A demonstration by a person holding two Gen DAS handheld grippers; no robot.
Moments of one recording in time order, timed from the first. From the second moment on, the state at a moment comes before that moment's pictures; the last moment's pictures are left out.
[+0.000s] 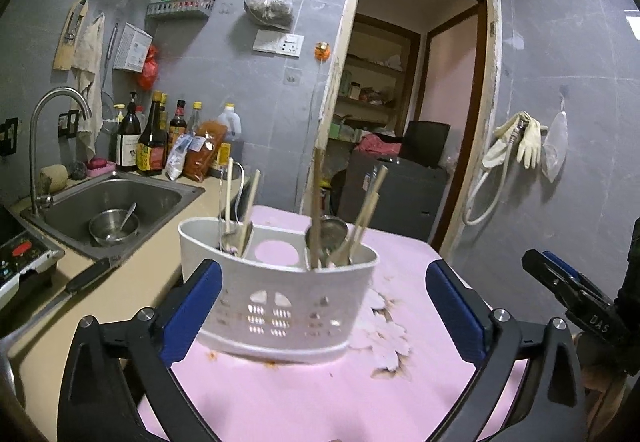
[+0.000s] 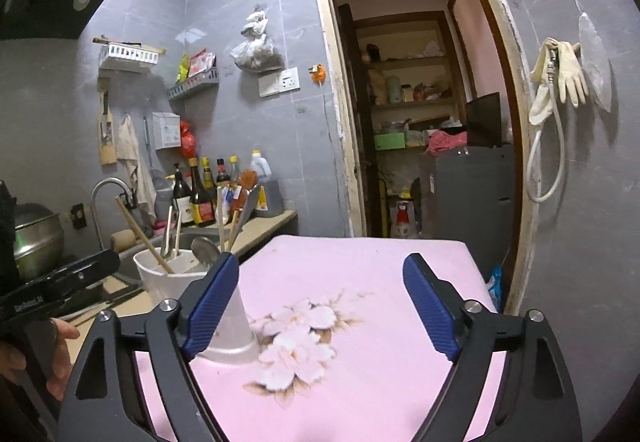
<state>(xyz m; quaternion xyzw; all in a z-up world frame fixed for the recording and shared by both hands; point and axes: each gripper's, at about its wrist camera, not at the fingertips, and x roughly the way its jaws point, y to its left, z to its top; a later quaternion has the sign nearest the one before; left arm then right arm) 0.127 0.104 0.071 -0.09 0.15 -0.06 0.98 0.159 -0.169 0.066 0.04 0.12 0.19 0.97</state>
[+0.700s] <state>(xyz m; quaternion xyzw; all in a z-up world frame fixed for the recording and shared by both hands) 0.048 0.069 0.028 -0.04 0.15 -0.01 0.99 0.062 -0.188 0.033 0.01 0.12 0.14 0.98</state>
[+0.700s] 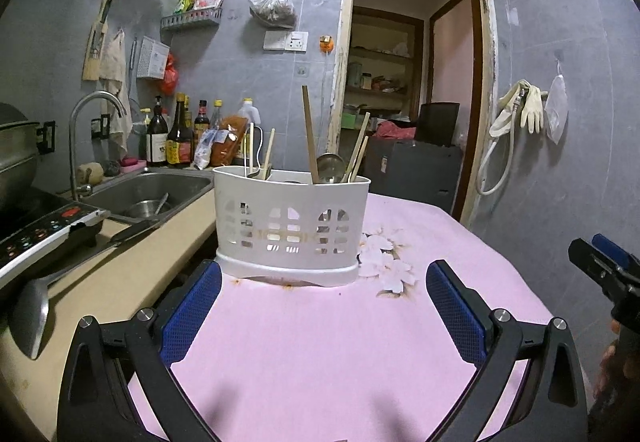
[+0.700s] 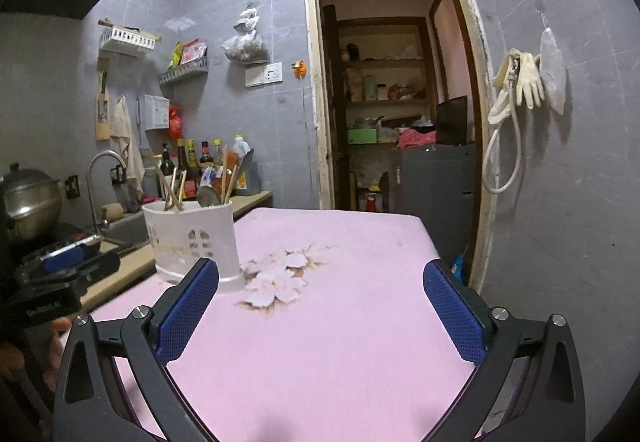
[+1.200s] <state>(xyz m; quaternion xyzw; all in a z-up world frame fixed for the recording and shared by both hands) 0.023 0.059 0.018 -0.02 0.11 -0.01 0.99 0.048 -0.192 0.019 -0.01 0.11 0.10 0.99</state>
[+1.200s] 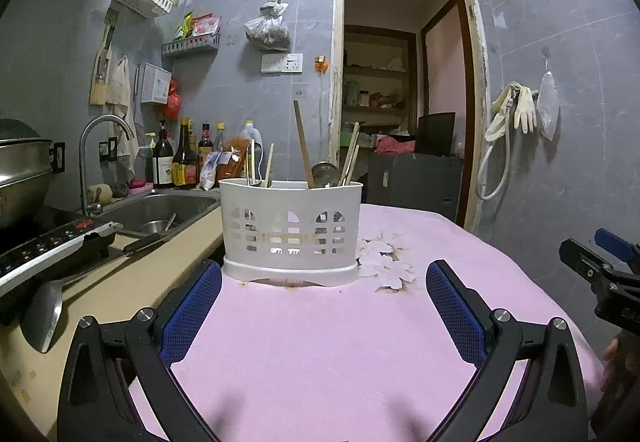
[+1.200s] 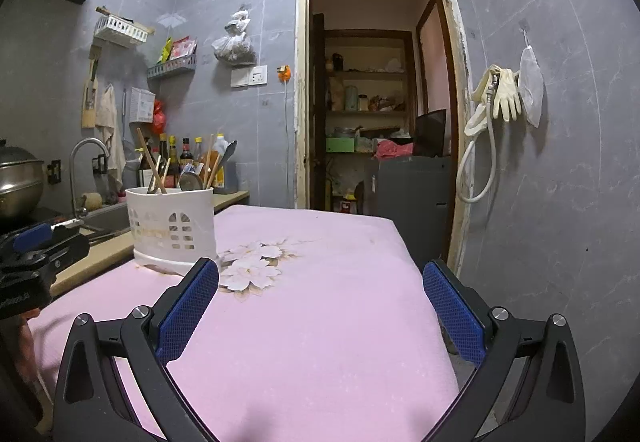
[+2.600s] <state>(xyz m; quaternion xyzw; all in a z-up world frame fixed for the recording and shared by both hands) 0.019 0.064 0.013 -0.04 0.12 -0.01 0.99 0.044 -0.193 0.020 -0.01 0.11 0.11 0.99</state>
